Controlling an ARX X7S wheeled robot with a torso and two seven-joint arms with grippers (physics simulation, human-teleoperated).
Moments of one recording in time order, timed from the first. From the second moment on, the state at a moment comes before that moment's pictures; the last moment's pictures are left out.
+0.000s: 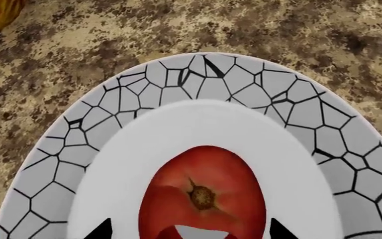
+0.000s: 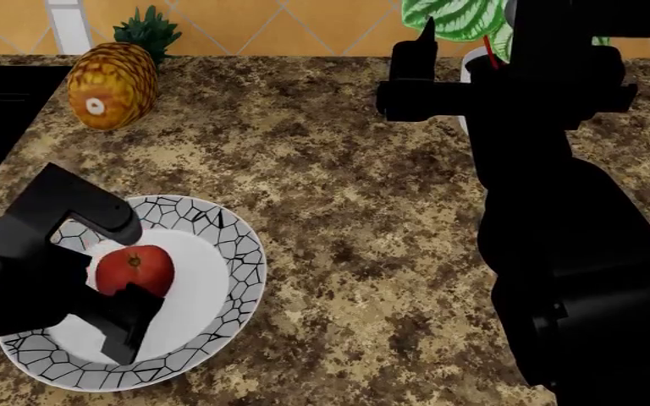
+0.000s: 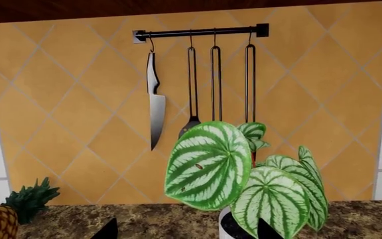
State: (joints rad) left arm -1.08 -0.48 0.63 -0.23 -0.67 -1.19 0.16; right arm 1.06 0.30 -0.30 0.27 0.55 0.53 0.22
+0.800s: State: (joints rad) left arm -1.18 -0.51 0.28 -0.09 -0.85 -1.28 0.01; right arm 1.06 0.31 -0.30 0.24 0.56 0.54 0.23
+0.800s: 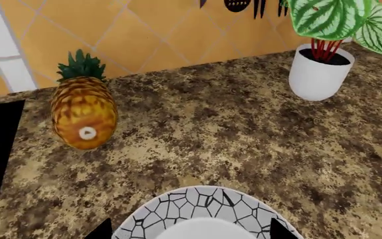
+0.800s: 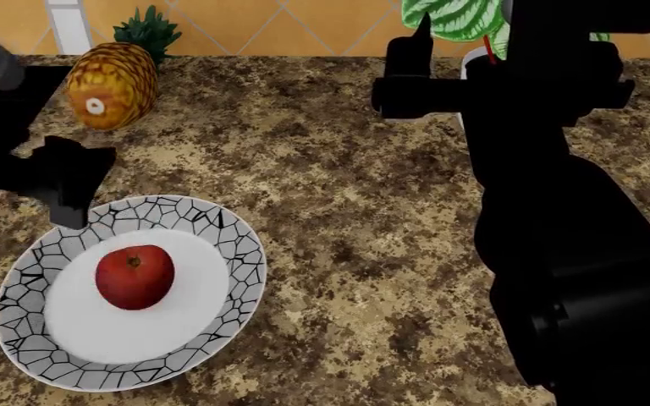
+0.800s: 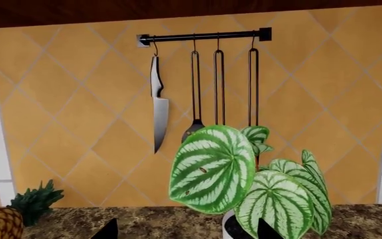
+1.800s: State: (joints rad) left arm -0.86 -0.80 -0.41 0.20 -1.13 -1.39 -0.24; right arm 1.06 0.31 -0.31 0.21 0.58 0.55 0.24
